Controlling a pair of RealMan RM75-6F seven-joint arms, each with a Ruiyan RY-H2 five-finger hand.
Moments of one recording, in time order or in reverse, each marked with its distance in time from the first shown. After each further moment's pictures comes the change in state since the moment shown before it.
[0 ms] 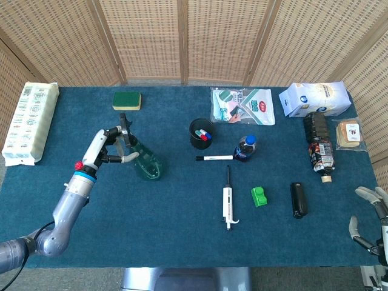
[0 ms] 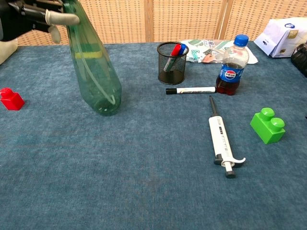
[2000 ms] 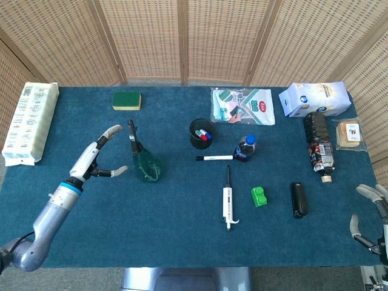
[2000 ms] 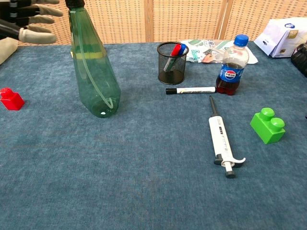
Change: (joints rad) left arm 0.096 0.142 0.075 -0.066 0.184 -0.022 0.001; right arm 0.008 0.011 0.011 -0.014 -0.009 0.007 -0.003
